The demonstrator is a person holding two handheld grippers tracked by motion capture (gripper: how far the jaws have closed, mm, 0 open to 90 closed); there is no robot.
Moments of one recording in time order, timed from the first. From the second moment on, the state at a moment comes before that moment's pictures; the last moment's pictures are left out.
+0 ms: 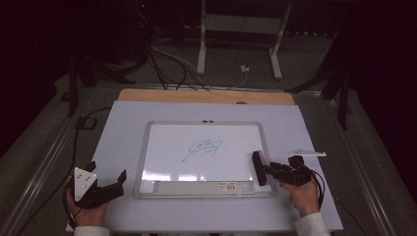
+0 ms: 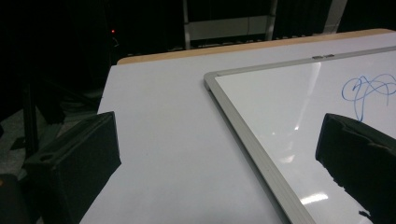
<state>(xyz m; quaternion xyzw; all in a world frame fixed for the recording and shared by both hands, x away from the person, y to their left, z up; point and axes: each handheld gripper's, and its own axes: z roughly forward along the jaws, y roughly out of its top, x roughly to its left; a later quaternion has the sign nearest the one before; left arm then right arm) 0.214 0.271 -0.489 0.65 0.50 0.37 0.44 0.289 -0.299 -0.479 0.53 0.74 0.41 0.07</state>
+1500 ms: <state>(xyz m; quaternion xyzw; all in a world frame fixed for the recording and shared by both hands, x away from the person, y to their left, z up) 0.214 0.270 -0.490 0.65 0.50 0.37 0.44 0.302 -0.284 -0.493 0.54 0.73 0.42 0.00</state>
